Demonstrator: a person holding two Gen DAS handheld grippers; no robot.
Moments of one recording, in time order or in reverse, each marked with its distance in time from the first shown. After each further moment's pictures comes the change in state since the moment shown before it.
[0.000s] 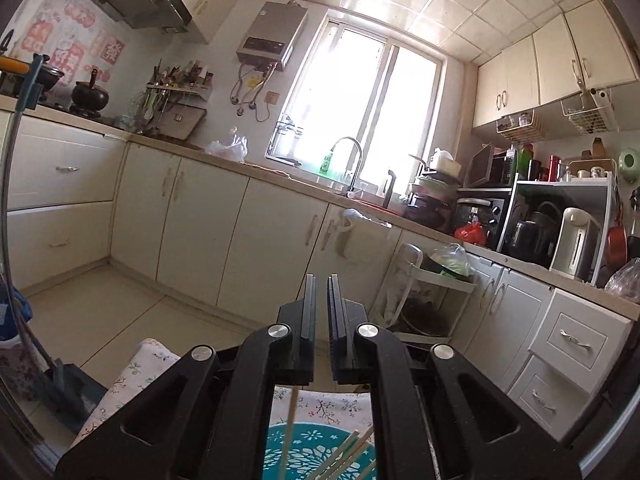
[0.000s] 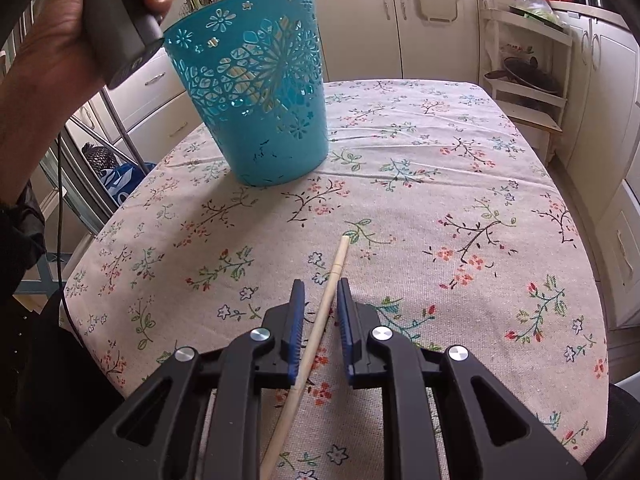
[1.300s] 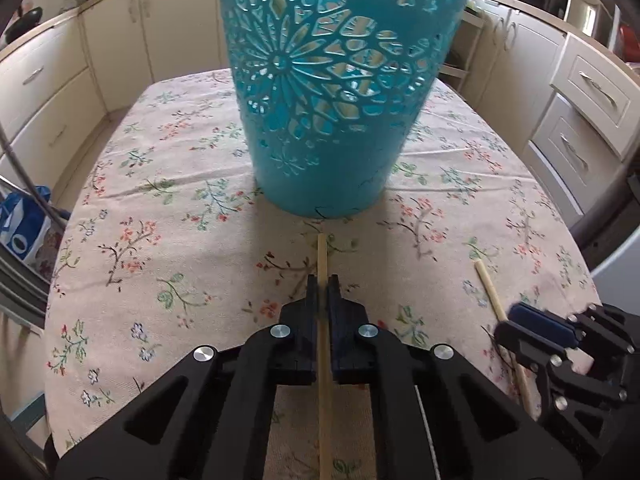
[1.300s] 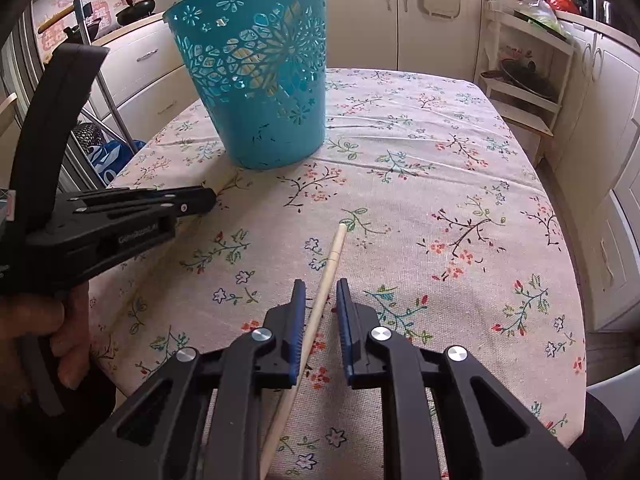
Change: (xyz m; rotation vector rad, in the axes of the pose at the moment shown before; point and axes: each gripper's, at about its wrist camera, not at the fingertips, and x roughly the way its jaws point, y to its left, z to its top) left arm -0.058 0.031 -0.212 0.233 0.866 0.037; right arm -0.003 0.011 0.000 -0.046 0.059 -0.078
